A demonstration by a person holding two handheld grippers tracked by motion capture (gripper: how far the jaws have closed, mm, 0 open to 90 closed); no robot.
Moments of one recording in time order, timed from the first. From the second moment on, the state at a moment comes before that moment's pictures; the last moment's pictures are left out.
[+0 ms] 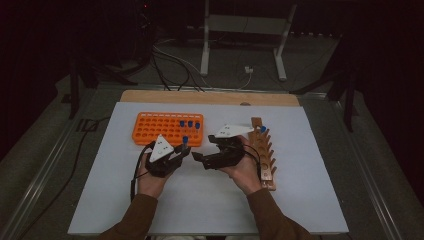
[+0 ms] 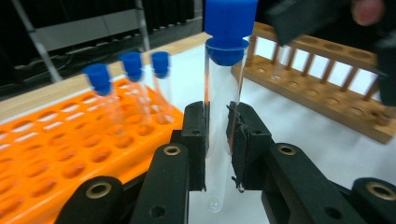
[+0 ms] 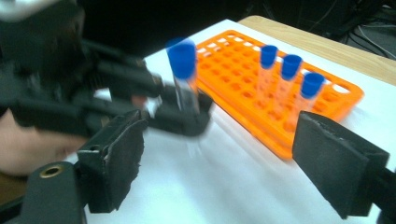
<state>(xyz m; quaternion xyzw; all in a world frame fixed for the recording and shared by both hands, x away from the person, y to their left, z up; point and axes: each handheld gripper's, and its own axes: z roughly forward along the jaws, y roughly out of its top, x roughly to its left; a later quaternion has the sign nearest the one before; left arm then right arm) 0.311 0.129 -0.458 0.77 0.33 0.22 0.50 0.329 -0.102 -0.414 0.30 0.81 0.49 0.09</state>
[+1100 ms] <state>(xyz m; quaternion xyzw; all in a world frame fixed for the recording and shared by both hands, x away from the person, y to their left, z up) 0.390 0.151 -0.470 0.71 0.43 0.26 0.49 0.319 -0.134 -0.415 0.31 0.80 0.50 0.10</state>
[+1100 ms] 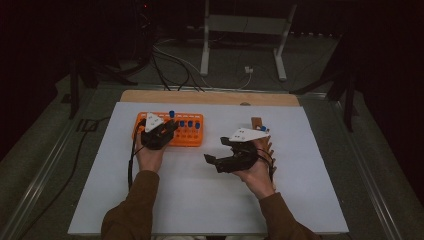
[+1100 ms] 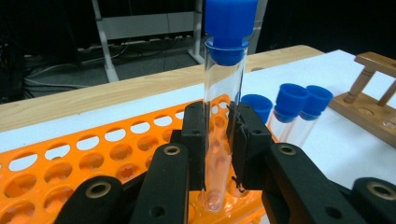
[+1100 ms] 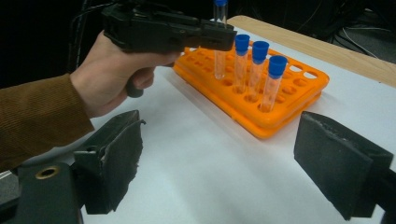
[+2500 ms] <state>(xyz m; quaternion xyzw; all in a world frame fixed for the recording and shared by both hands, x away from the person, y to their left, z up) 0.399 0.141 -0.501 0.75 0.44 0.24 0.43 0.318 -0.137 -0.426 0.31 0.81 0.49 0.09</state>
